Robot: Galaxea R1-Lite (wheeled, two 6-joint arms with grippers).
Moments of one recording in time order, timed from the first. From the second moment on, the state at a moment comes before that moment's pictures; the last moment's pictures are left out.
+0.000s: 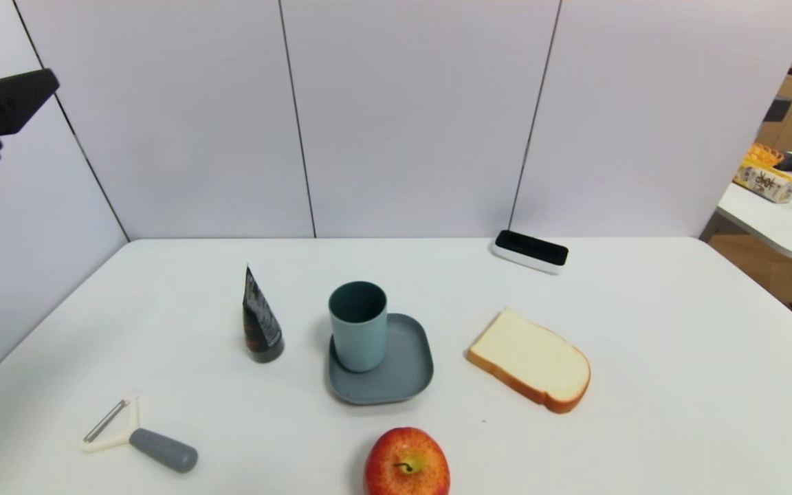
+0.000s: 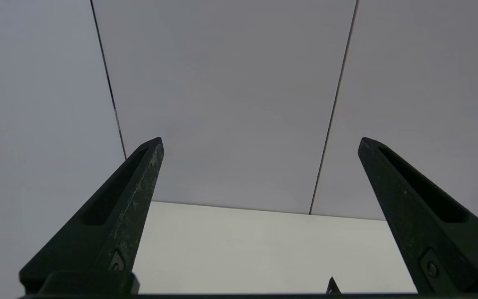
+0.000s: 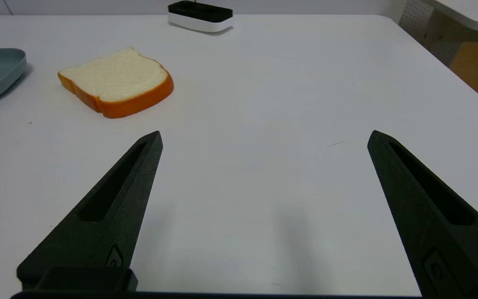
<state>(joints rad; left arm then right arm) -0.24 1.03 -0.81 -0.51 0.32 0.03 0.00 0.00 0.00 0.00 0.00 -0.01</state>
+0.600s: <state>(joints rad) -0.08 0.57 -0.43 -0.35 0.11 0.03 0.00 0.00 0.00 0.00 0.00 -0.01</state>
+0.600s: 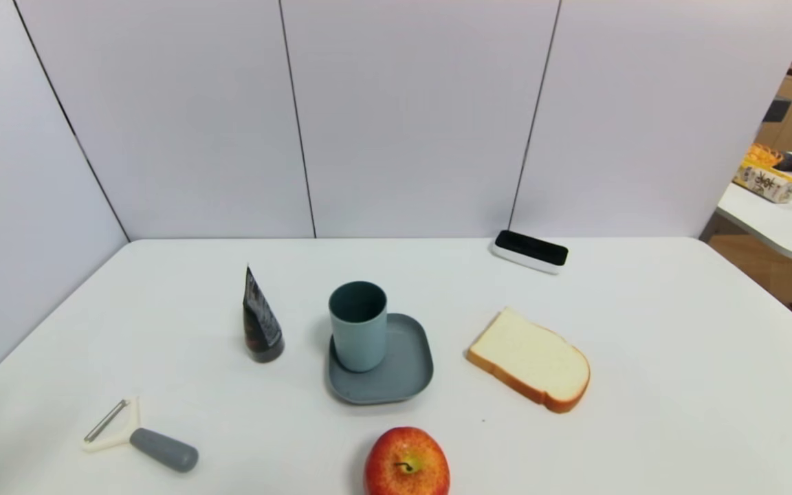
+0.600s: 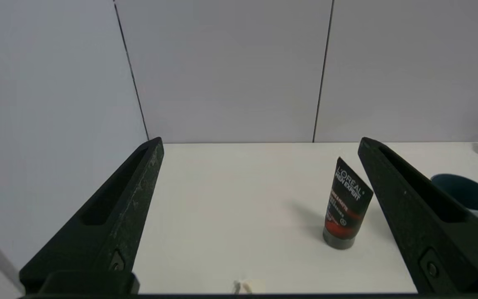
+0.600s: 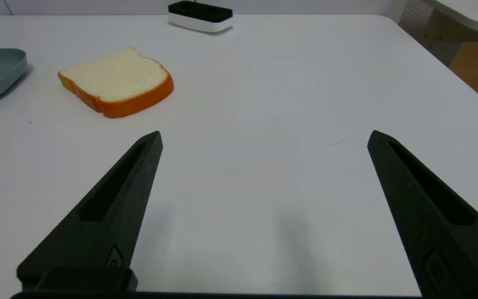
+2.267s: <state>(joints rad) 0.00 0.00 0.00 0.00 0.00 0.02 0.00 0.00 0.00 0.00 0.00 -0.01</state>
